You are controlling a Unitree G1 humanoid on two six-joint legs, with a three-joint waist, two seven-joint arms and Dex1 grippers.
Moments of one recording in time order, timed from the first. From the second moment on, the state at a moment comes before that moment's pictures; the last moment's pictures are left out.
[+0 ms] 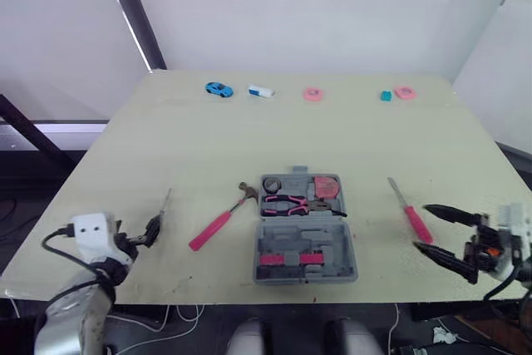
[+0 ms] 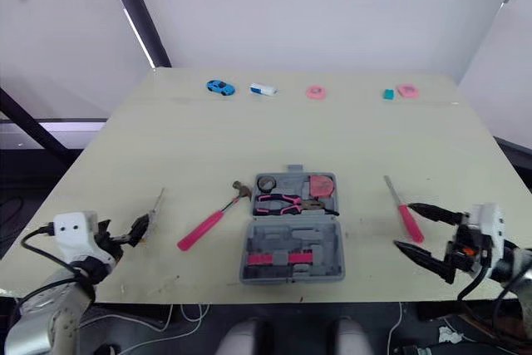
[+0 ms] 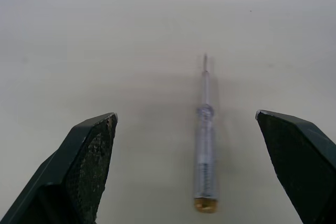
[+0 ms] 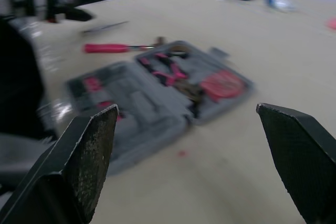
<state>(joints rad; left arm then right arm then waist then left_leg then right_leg) 0.11 0.43 0.48 -0.07 -0.41 0.39 -0.30 0.10 -0.73 -0.29 -0.13 0.63 0.07 1.30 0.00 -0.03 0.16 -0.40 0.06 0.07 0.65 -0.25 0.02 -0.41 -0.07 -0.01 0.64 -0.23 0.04</state>
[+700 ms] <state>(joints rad) 0.00 0.41 0.35 -0.08 -0.32 0.55 -0.19 -0.15 -0.69 -0.13 -0.12 0.60 0.05 1.36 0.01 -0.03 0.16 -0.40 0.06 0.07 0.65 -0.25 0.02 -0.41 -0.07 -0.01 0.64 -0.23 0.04</state>
